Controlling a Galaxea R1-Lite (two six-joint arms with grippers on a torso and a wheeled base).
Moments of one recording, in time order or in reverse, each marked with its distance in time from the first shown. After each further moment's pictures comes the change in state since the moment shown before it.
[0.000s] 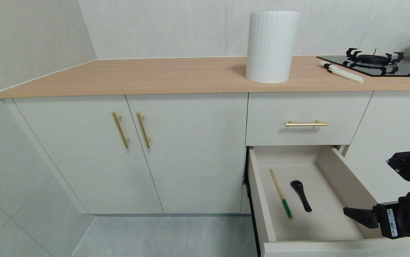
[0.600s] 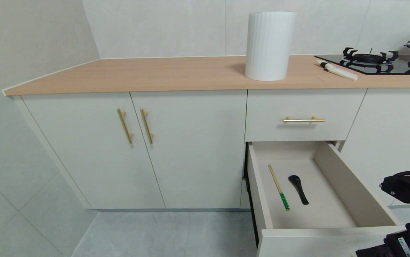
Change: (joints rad) left arm 0.000 0.000 0.000 0.000 -0.001 0.001; right arm 0.034 0.032 -0.151 0.474 0.125 0.030
